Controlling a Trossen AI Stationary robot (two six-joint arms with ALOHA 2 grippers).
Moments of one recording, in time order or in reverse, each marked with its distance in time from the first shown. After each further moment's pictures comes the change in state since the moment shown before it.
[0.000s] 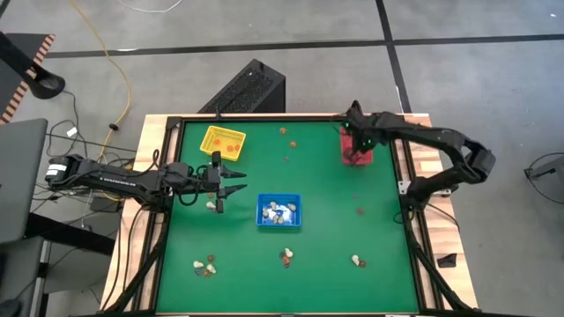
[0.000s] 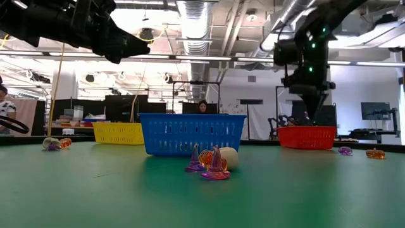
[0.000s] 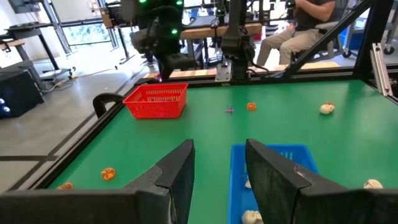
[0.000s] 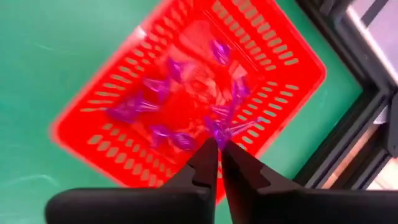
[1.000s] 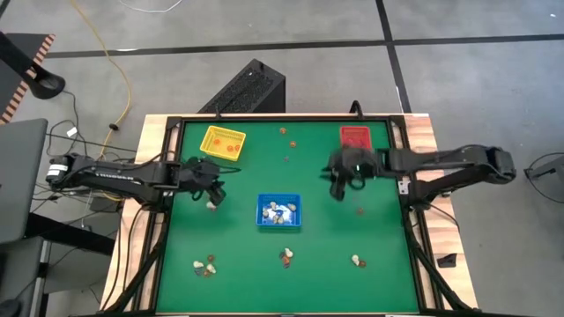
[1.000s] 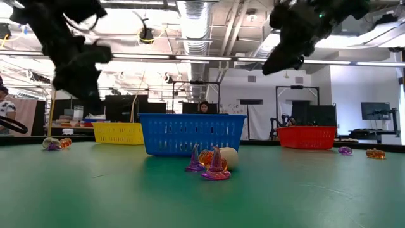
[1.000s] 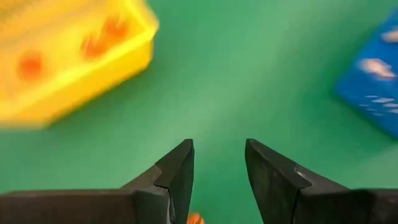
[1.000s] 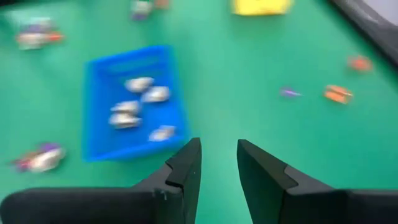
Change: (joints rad) left arm 0.029 0.047 0.253 -1.082 -0.204 -0.685; right arm 0.564 -0.259 -0.162 0.577 -0.135 0.063
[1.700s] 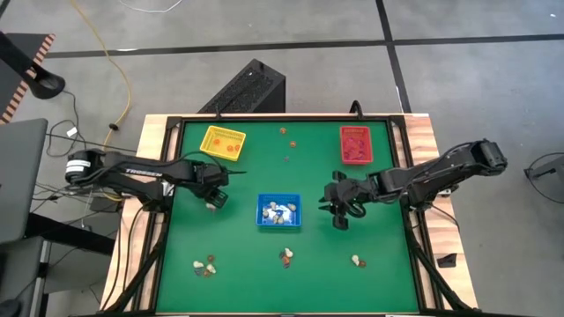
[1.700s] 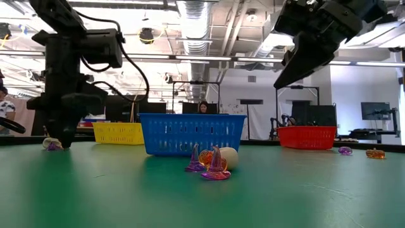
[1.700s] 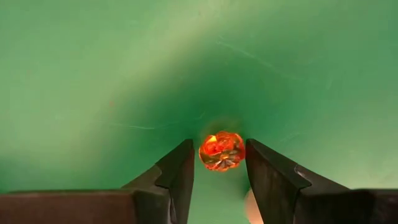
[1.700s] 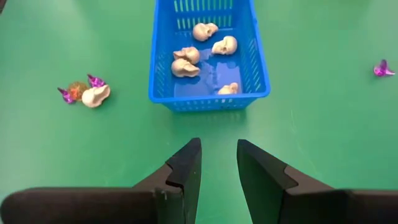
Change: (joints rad) left arm 0.143 0.332 -0.001 -0.140 0.286 -0.258; right arm 0.262 0.099 -0.071 0.090 0.002 0.003
